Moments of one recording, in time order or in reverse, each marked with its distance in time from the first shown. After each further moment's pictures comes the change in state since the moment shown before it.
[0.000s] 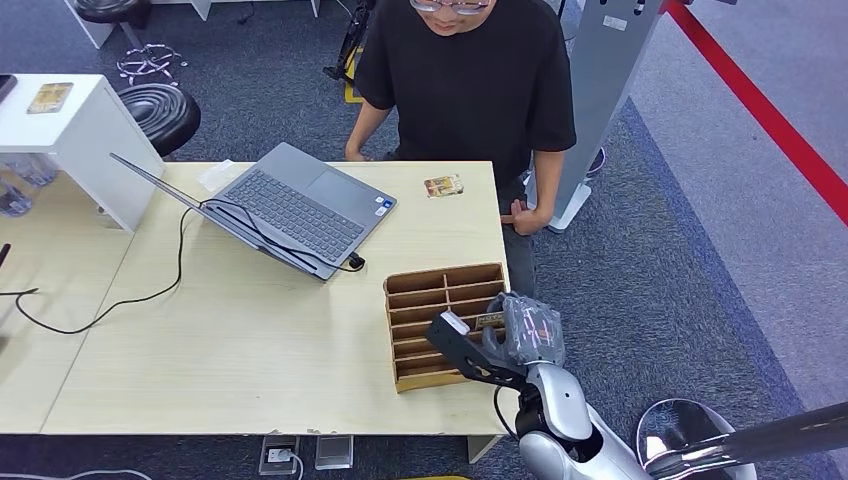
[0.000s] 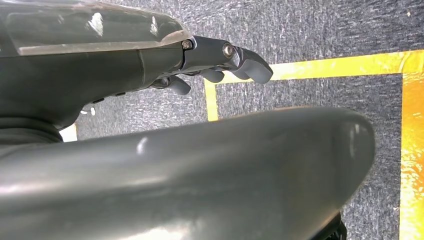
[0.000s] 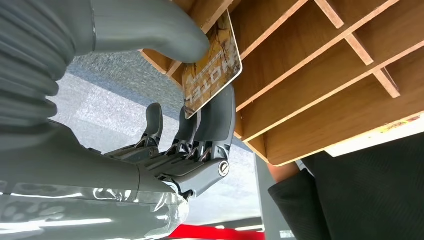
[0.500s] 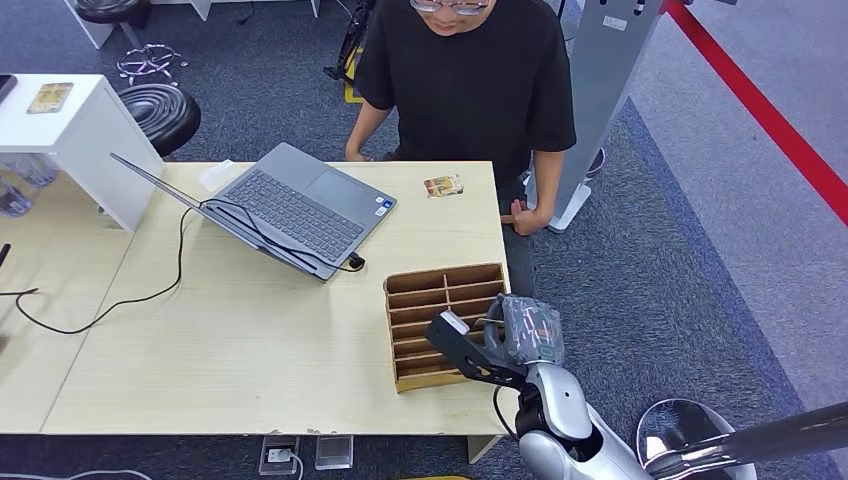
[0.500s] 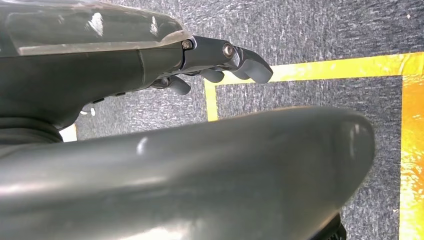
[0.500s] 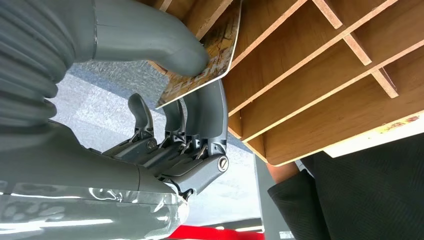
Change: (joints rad) left arm 0.000 0.000 -0.001 0.000 0.001 0.005 0.000; right arm -0.002 0.000 0.000 0.000 -0.005 0.002 0.000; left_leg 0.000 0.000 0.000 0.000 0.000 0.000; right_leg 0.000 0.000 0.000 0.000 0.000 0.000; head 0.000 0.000
